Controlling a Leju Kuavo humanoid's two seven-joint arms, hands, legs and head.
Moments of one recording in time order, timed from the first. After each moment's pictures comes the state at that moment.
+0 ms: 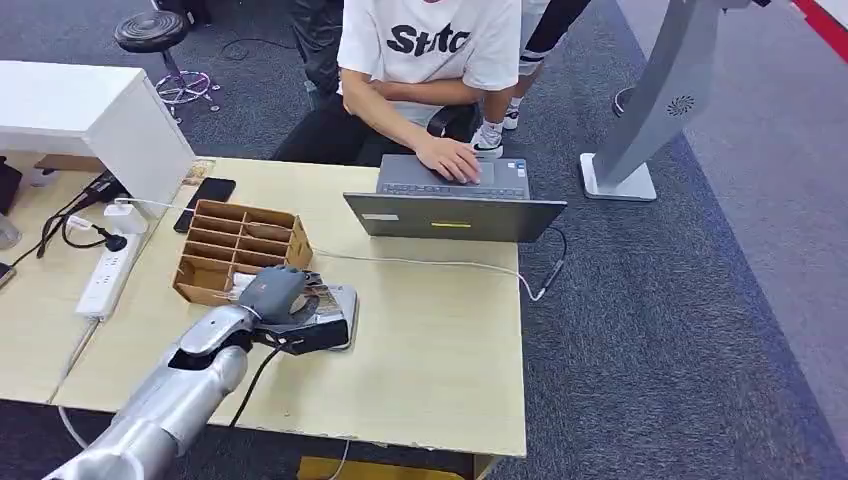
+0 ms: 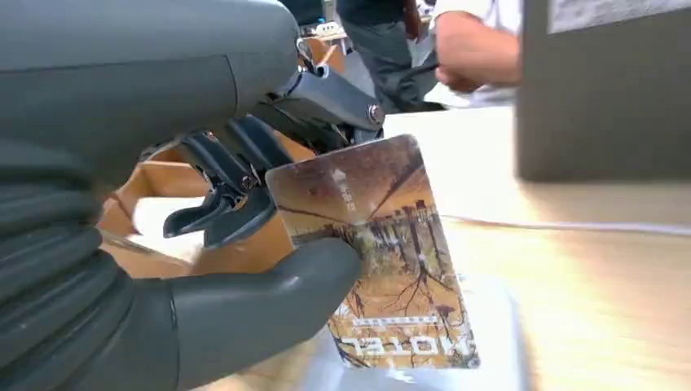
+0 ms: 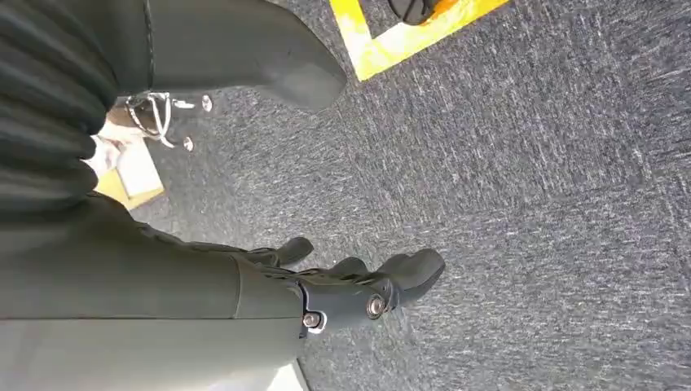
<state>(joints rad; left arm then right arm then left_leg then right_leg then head) -0.70 0.02 -0.70 -0.65 -0.93 0.11 -0.20 -0.08 0.09 -0.66 -0.21 0.31 -0.50 0.09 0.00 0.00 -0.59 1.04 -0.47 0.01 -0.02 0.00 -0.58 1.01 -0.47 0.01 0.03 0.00</state>
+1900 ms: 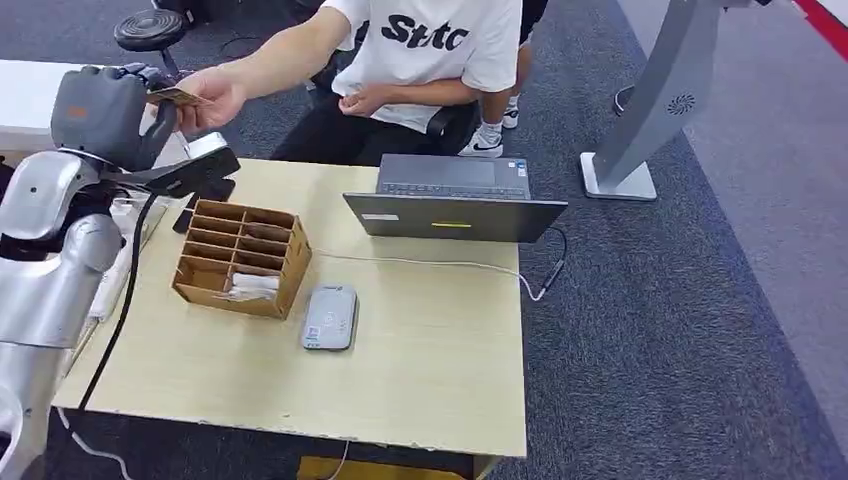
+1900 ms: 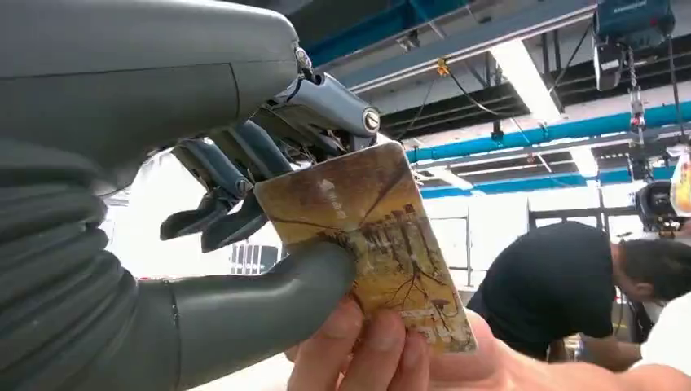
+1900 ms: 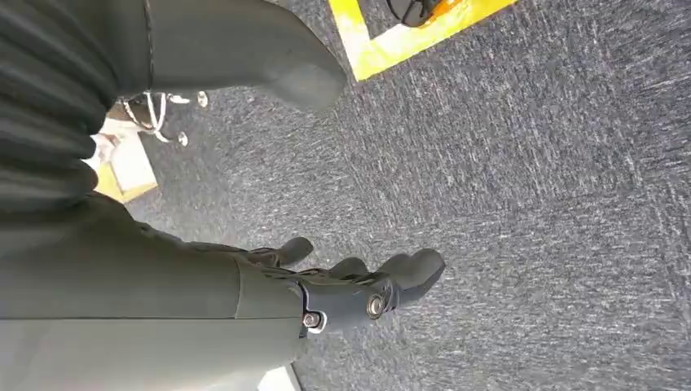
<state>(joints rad) -0.97 0.19 -0.47 -1.02 -1.10 0.18 -0.06 -0.08 0.09 -0.69 -0.21 0.36 -0.49 0.07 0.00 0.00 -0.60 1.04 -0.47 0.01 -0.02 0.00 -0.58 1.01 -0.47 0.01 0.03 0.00</state>
